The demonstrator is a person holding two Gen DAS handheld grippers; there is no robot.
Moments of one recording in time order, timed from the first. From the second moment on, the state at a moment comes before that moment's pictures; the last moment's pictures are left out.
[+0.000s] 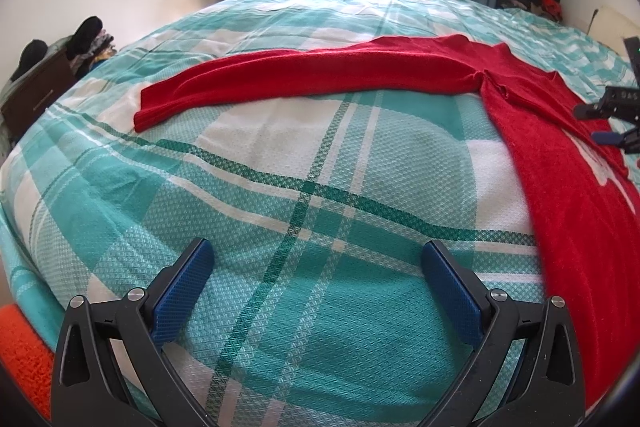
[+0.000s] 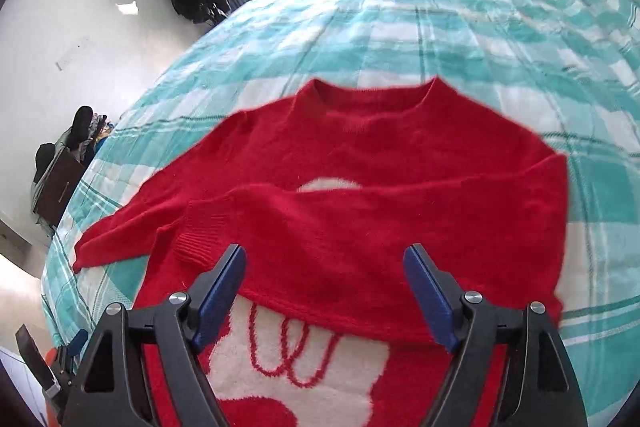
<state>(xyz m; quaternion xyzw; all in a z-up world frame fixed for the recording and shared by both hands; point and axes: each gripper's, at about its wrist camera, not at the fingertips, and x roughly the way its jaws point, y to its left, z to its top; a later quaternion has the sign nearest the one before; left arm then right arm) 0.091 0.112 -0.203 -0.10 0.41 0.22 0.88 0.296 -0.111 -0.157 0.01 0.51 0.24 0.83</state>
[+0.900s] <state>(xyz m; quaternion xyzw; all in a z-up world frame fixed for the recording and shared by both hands) 0.087 0.110 -0.203 -0.10 0.41 0.21 0.88 0.126 -0.354 -0.202 0.02 0.45 0.04 0.89</state>
